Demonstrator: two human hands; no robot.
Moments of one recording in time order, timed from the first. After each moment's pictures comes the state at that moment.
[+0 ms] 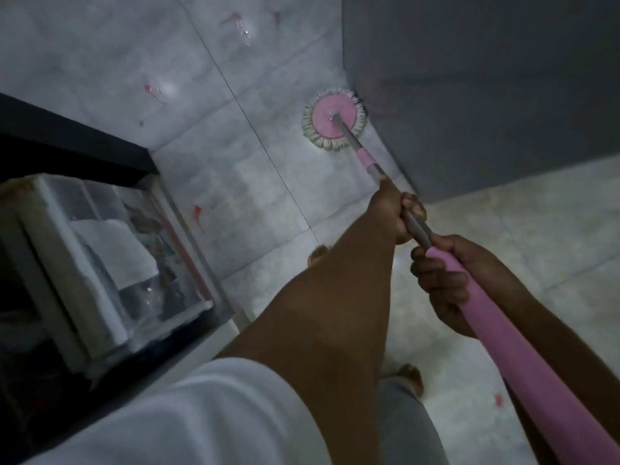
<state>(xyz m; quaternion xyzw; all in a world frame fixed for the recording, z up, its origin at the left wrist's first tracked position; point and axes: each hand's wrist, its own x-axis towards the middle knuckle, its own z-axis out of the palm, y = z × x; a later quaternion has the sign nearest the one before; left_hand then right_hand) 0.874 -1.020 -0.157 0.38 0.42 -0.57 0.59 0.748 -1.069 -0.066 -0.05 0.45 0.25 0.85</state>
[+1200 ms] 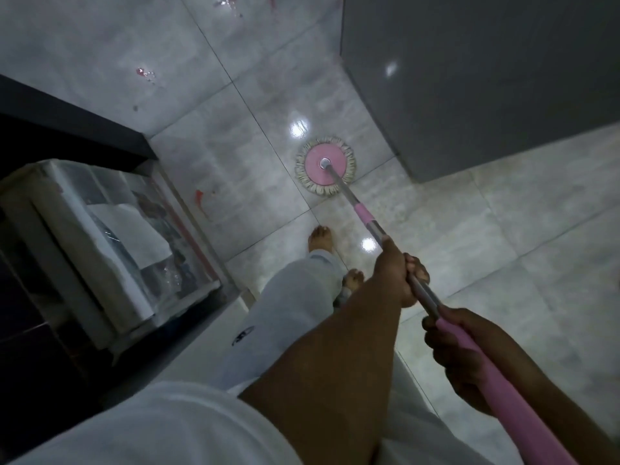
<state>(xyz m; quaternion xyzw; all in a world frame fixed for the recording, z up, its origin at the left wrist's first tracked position) 0.775 -0.925 -0.094 0.36 0.51 -0.60 0.51 0.653 -0.980 0.003 0.00 0.51 0.26 0.82</state>
